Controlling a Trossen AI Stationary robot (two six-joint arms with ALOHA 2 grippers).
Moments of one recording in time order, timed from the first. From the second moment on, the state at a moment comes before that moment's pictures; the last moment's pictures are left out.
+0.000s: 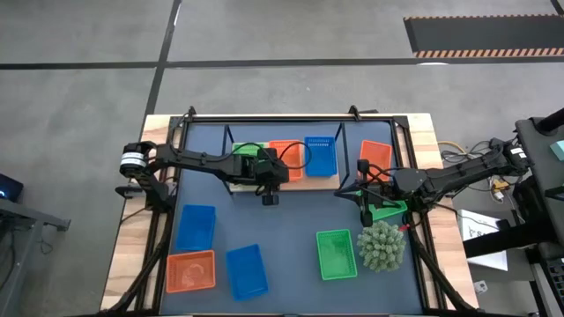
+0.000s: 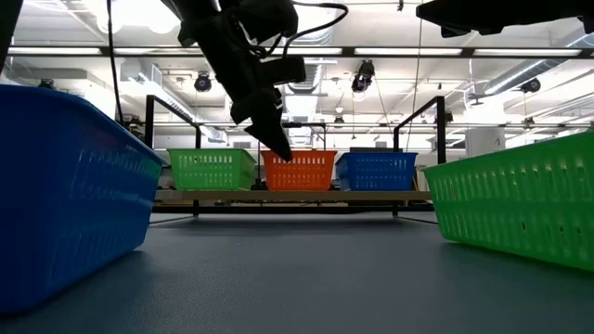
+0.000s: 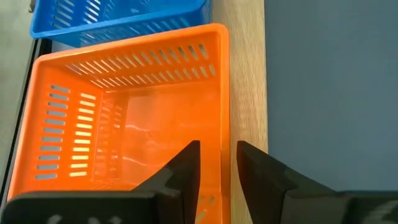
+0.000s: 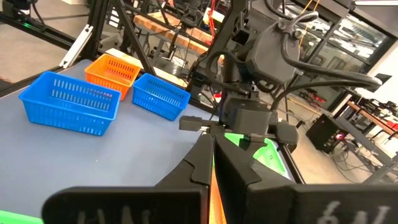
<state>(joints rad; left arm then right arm) 0.06 1.70 1.19 -0.41 -0.27 0.16 0.23 0.83 0.45 0.26 0.18 -0.41</state>
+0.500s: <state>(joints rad) 0.03 1.60 1.19 -0.41 -0.27 0.15 0.23 0.83 0.45 0.26 0.18 -0.41</state>
